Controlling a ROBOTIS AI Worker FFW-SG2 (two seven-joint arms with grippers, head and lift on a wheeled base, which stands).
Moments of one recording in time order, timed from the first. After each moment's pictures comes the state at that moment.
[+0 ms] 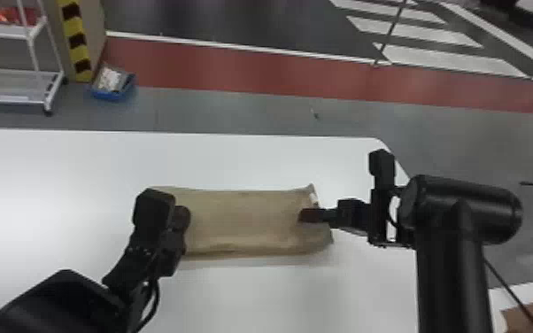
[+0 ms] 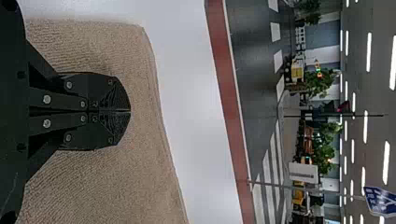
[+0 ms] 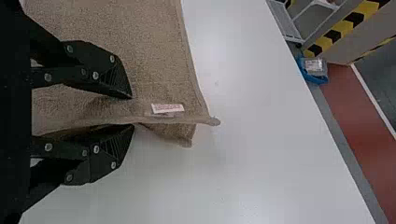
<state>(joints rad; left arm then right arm) -0.05 0.18 -0.55 -1.65 0.23 0.44 0.24 -0.29 -0.09 -0.30 -1.68 0.10 1.47 0.65</state>
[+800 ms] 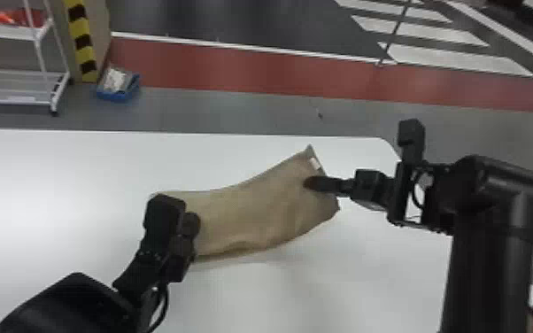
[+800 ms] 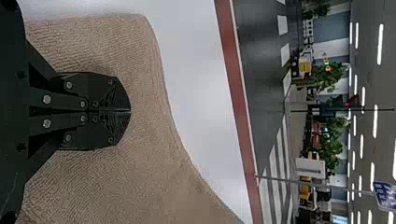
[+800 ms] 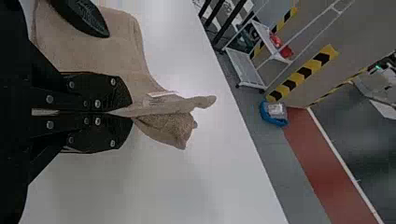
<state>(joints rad) -0.04 0.18 -0.56 -1.65 0.24 0.46 0.22 -0.29 -0.08 -0.36 -1.90 -0.06 1.57 0.68</state>
